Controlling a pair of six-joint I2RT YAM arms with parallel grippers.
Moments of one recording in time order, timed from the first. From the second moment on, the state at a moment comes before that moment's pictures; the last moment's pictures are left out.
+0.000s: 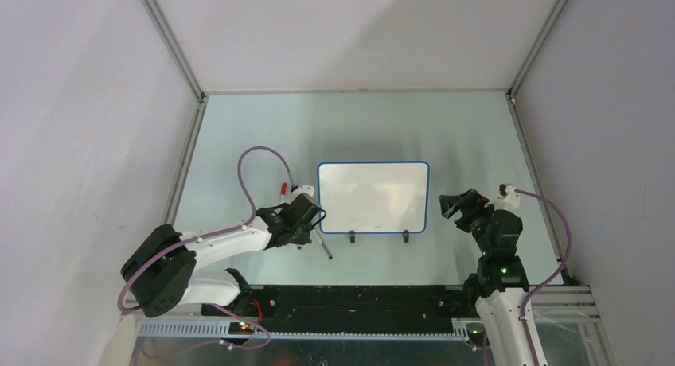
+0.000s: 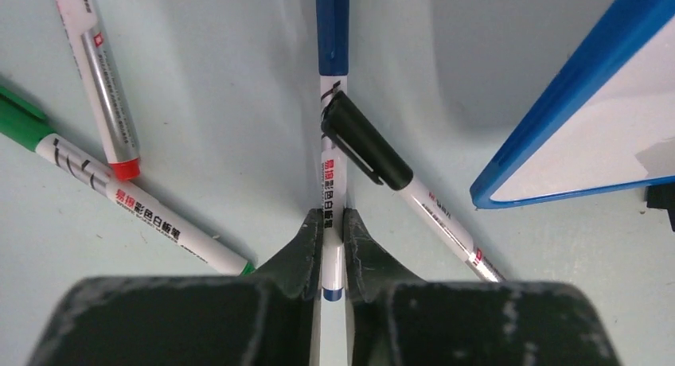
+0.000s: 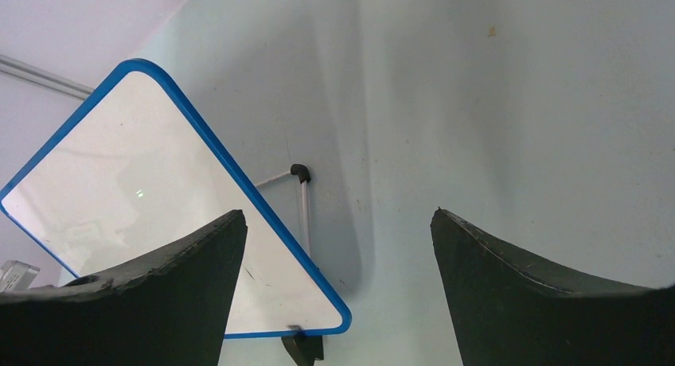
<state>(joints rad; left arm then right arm) -0.82 1.27 0.56 -0.41 -0.29 -0.59 0.00 0.30 0.20 -0.19 -0.13 0.63</state>
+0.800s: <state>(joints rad) -0.70 0.68 0.55 -0.51 -0.27 -0.64 0.00 0.25 0.20 -0.20 -0.18 0.62</state>
